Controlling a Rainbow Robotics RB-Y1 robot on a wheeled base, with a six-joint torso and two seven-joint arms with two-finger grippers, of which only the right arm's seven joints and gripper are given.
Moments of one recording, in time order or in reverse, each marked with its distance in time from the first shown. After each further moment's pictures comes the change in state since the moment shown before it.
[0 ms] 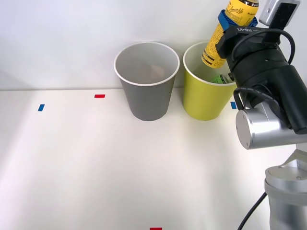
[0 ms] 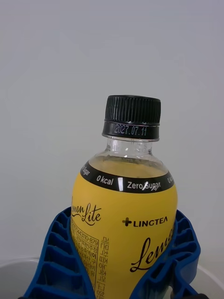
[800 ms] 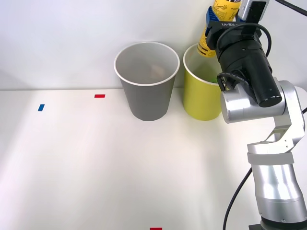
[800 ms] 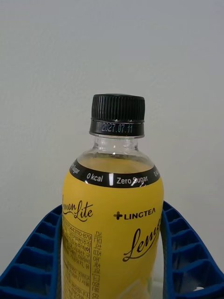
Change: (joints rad) arm -0.187 0.011 -0.060 0.358 0.093 -0.188 -0.011
